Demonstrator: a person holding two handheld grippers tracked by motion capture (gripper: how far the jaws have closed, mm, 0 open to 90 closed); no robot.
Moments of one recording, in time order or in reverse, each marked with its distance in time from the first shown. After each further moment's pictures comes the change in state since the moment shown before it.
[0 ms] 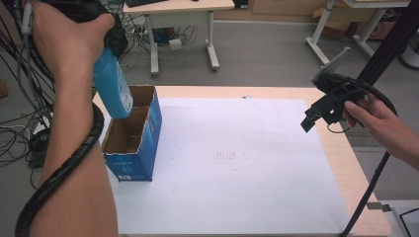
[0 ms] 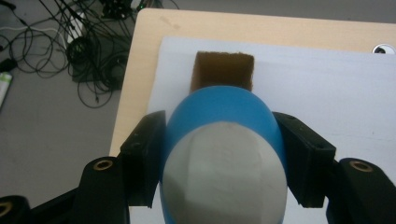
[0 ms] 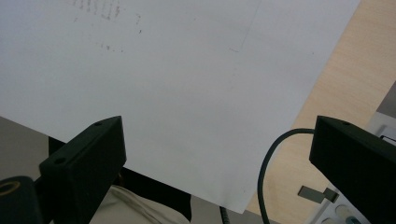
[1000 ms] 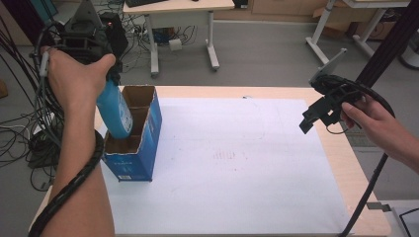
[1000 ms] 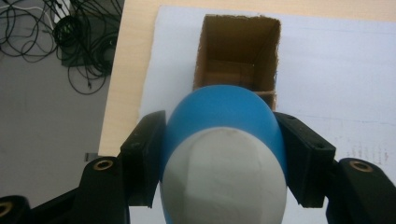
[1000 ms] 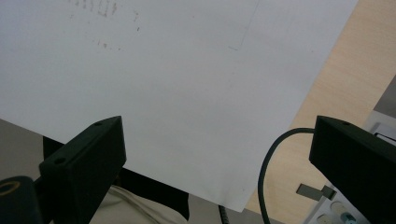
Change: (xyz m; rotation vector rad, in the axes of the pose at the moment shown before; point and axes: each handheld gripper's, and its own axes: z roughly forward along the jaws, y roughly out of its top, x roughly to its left) left arm 0.016 -0.017 0.069 0.057 -0.009 0.002; right arm 0.009 0.002 0.003 0.010 -0.021 -0.003
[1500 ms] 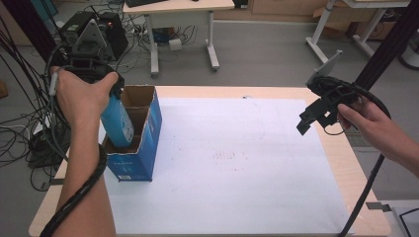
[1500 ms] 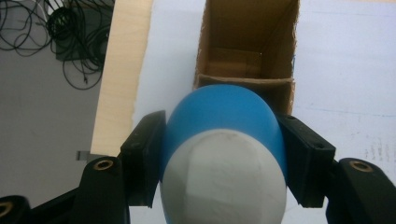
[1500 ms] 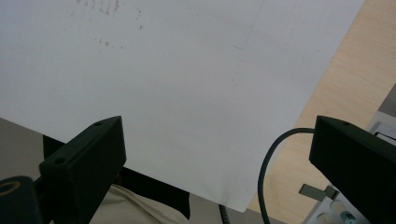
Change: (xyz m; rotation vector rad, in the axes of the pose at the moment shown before) left arm 0.005 -0.013 0.034 0.019 -0.006 0.006; right arm 0.006 0.003 0.004 0.010 -0.001 -0.005
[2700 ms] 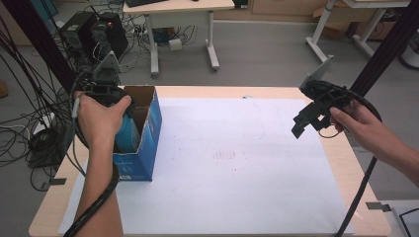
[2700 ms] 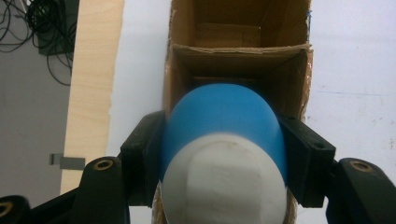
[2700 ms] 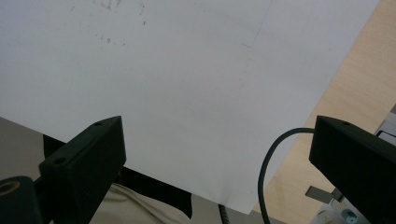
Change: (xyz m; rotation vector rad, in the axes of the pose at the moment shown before) left arm -0.012 -0.014 0.056 0.040 -0.015 0.046; right arm 0.006 0.008 0.013 0.023 0.004 -0.005
